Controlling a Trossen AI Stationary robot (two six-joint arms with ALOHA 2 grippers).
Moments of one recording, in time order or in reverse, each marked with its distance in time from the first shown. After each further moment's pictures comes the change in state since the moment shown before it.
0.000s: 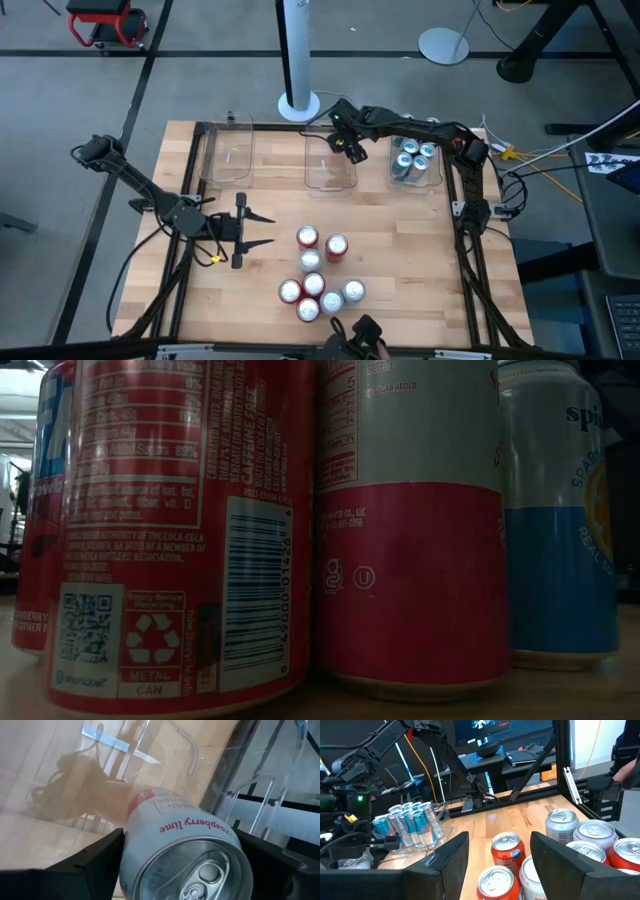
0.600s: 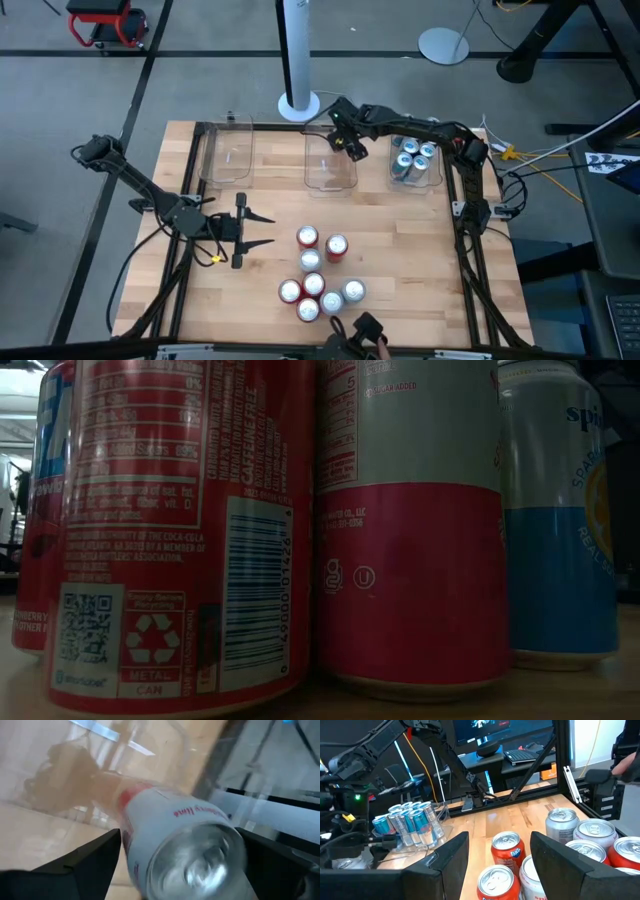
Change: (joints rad) left arm 0.000 0.000 0.000 -0.002 0.000 0.002; right arm 0.000 0.005 0.028 -0.022 0.042 -0.030
